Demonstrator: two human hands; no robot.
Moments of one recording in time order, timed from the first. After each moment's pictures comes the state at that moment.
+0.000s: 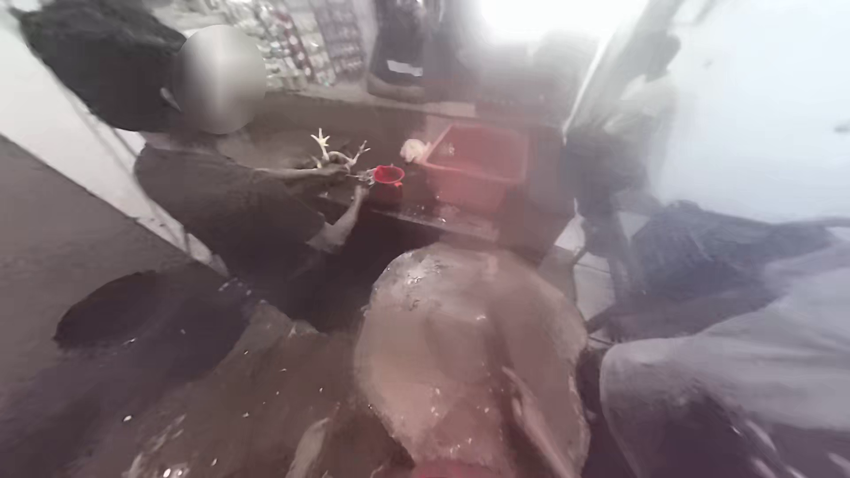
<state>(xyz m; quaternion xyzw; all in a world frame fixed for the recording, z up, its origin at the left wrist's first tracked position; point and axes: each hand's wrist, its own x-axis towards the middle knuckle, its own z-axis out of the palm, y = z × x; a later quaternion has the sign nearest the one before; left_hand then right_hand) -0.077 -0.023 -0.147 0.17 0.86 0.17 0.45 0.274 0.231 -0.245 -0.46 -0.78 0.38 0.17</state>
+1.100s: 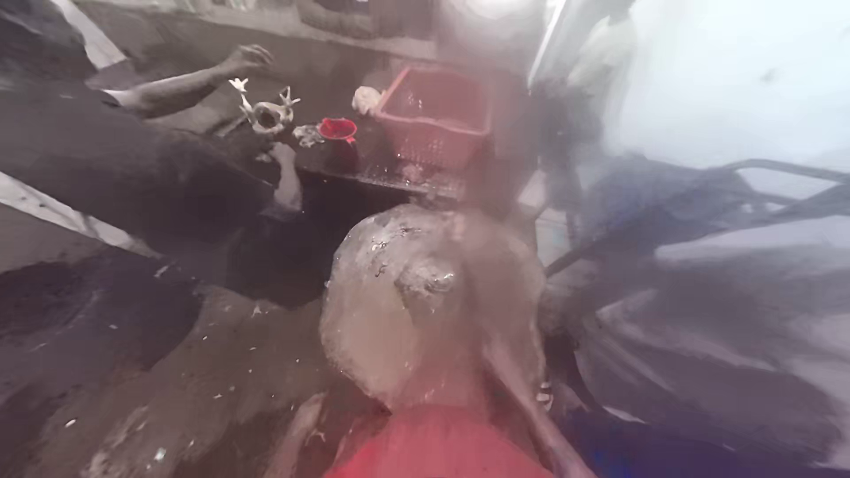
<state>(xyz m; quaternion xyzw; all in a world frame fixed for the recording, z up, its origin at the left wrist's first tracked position) -0.117 -0.054 -0.374 0.11 0.84 0.21 0.48 0.269 0.228 -0.210 -0.51 -0.76 0.39 0.11</state>
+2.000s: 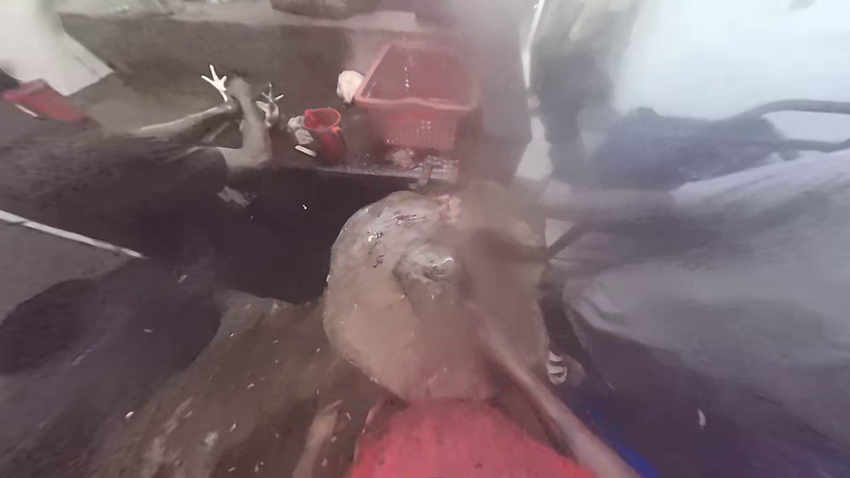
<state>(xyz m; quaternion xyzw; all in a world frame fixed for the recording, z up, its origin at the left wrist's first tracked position) -0.091 -0.102 -0.399 0.04 0.83 0.23 0.50 0.274 0.232 -0.228 -0.50 -0.76 0.41 0.08</state>
